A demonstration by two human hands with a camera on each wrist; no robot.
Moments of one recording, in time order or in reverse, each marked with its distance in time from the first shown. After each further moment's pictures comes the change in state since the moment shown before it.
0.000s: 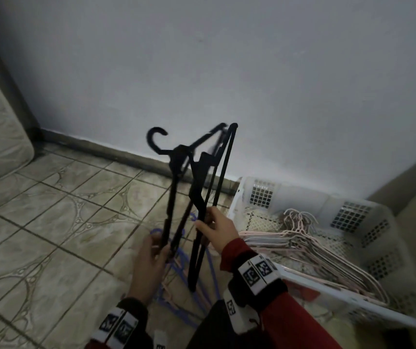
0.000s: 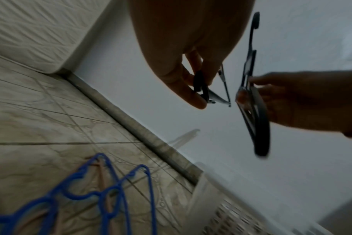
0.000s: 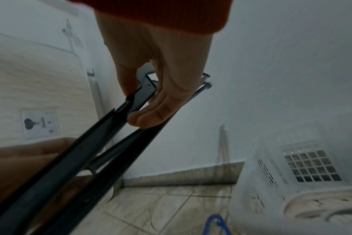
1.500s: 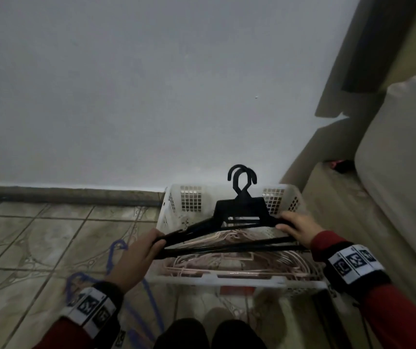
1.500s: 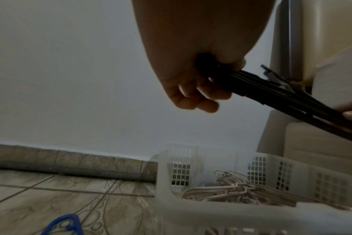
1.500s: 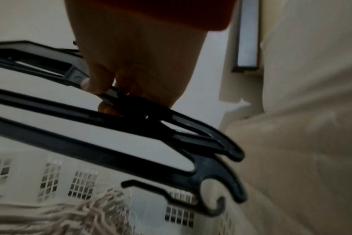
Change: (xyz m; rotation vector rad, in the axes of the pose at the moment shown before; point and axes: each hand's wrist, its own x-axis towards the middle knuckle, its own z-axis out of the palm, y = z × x) left_hand 0.081 0.042 0.120 0.456 -0.581 0.456; right_hand -0.084 0.110 -0.280 -0.706 0.066 0.310
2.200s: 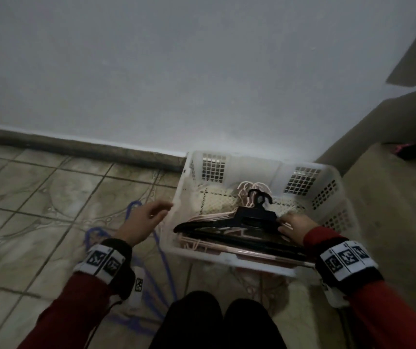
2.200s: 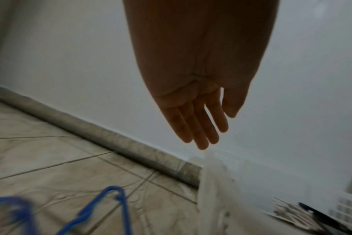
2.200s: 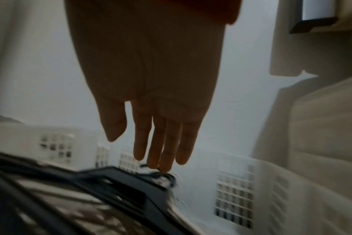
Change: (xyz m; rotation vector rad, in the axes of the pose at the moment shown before) left_hand 0.022 -0.049 -0.001 -0.023 -0.020 -0.295; right_hand 0.059 -0.009 0.071 -0.233 -0.309 0.106
